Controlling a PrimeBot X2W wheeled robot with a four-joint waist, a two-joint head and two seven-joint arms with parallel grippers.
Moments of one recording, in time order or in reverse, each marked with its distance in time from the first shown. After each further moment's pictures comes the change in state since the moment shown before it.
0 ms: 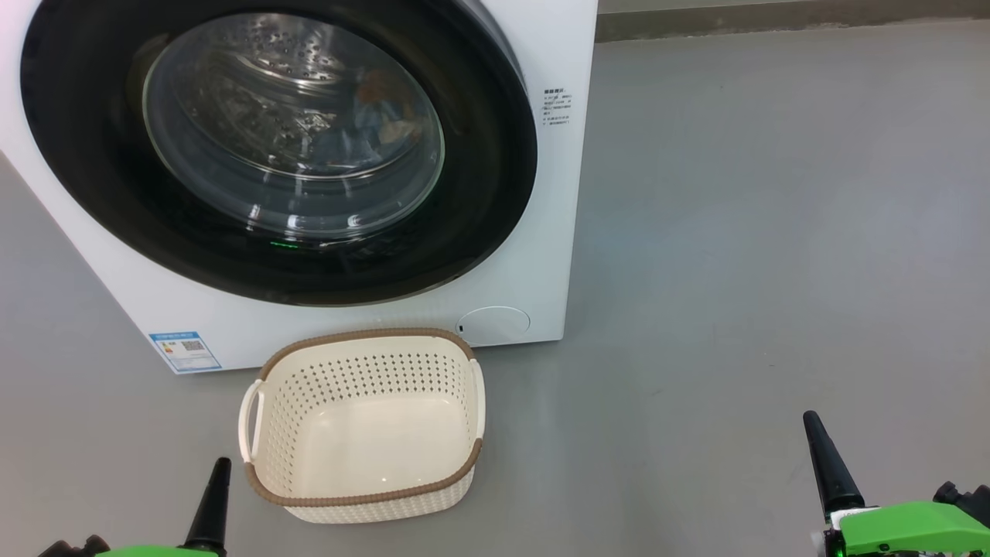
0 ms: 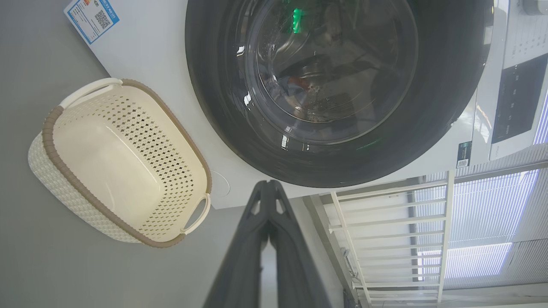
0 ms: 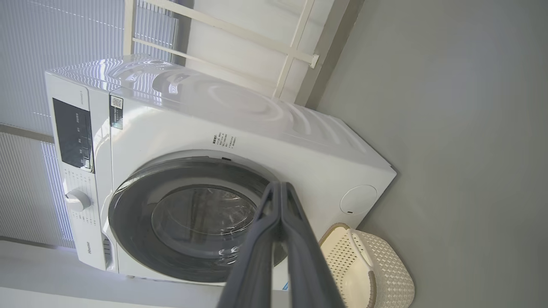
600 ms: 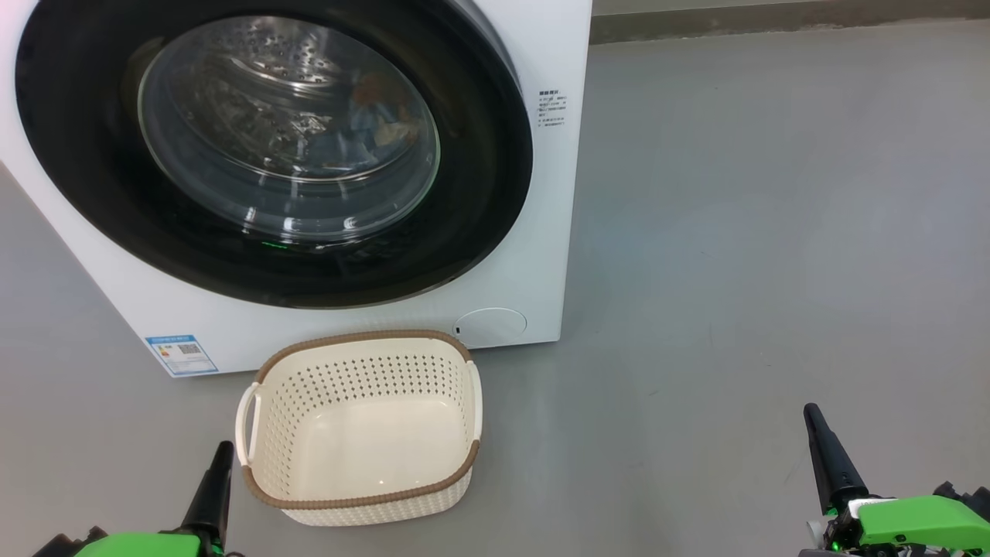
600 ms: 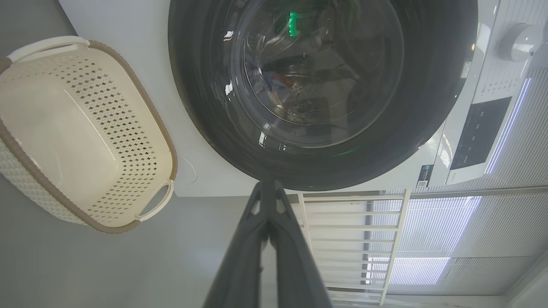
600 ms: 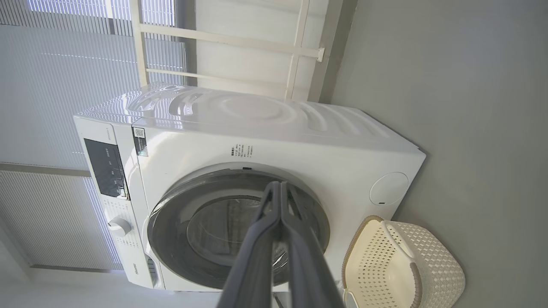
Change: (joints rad) left arm -0.034 0.000 0.010 0.014 -0.182 0.000 0.051; right arm -0.020 -0.002 -0.008 0.010 0.183 -0.004 0.049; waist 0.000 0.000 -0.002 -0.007
